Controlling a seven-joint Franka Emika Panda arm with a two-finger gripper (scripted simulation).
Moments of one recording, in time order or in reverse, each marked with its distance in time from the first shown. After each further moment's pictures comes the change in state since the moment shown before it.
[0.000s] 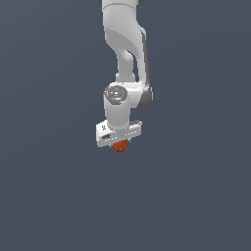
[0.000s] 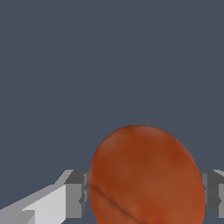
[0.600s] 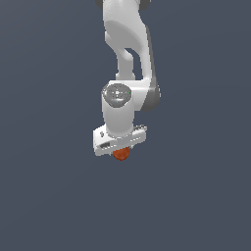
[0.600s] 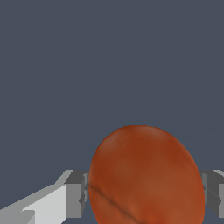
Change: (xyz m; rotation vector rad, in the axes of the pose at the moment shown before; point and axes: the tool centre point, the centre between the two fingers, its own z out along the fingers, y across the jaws) arm 0.062 0.014 -0.049 0.000 0.001 -0.001
